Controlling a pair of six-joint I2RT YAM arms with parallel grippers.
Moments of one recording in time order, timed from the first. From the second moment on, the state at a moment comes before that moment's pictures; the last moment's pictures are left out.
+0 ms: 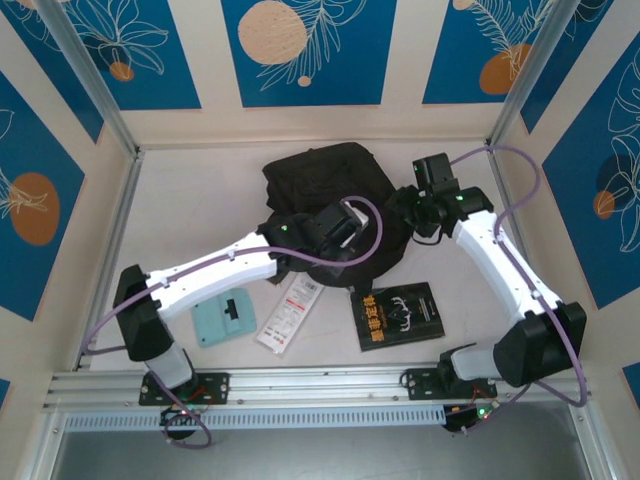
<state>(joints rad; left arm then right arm) -1.05 1.68 1.59 -0.85 -0.23 -0.26 0.29 1.33 1.30 -0.91 0.01 0.91</state>
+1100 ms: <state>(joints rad) -1.05 1.66 1.55 -0.77 -0.07 -0.42 0.31 1.11 0.82 -0.73 -0.39 1.30</state>
